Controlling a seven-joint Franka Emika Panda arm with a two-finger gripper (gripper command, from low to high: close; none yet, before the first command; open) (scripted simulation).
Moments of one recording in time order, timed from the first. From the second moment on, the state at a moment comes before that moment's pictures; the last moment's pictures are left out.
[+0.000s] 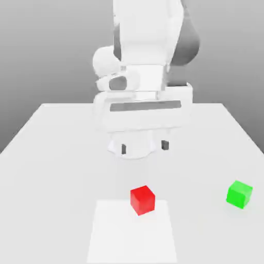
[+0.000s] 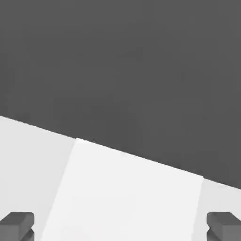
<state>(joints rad) 0.12 -0.27 -0.05 -2.85 -0.03 2.72 0.50</state>
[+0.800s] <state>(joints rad) 0.12 -0.09 -0.03 -2.94 -0.01 2.85 0.42</state>
